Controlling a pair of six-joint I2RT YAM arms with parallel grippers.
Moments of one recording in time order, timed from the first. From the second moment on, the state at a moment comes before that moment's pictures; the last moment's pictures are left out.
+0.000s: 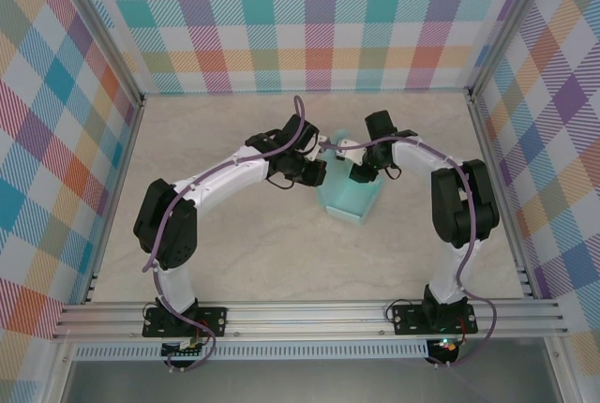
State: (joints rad) left arm -0.70 1.84 1.53 -0.68 0.23 -0.29; right arm 0.32 1.89 1.30 -0.54 -0.24 -0.90
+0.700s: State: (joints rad) left arm -0.71 1.85 1.55 -0.71 0.23 -0.29; right arm 0.28 1.94 1.33 -0.65 -0.29 -0.81
